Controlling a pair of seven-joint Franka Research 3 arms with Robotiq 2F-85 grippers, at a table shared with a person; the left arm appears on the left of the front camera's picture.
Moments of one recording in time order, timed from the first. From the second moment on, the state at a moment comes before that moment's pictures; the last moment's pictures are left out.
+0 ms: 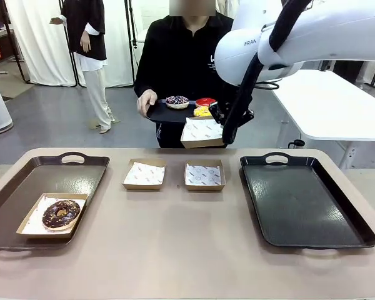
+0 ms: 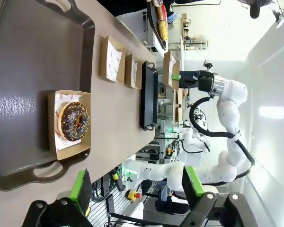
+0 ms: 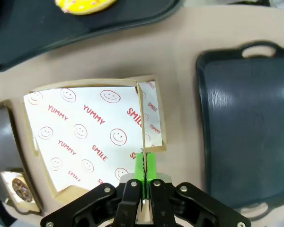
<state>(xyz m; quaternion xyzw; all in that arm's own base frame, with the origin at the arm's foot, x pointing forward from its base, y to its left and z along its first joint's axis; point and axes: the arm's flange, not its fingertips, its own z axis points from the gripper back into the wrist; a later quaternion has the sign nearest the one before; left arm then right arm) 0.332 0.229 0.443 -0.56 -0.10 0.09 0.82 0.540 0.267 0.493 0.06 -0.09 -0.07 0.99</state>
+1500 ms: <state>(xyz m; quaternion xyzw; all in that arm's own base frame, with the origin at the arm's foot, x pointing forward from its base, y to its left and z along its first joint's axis) 0.335 0.229 0.442 -0.55 -0.10 0.09 0.82 0.557 0.279 0.486 0.04 -0.09 -0.02 1.00</state>
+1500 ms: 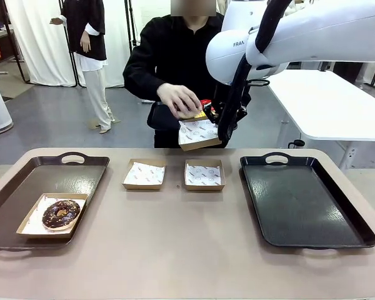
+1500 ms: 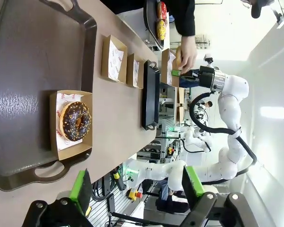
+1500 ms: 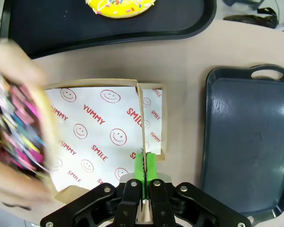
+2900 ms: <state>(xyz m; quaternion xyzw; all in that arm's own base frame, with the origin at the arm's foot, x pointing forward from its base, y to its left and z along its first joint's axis) 0.334 0.229 0.443 -0.55 -0.10 0.09 0.82 0.557 0.279 0.486 0.04 -0.09 -0.02 1.00</state>
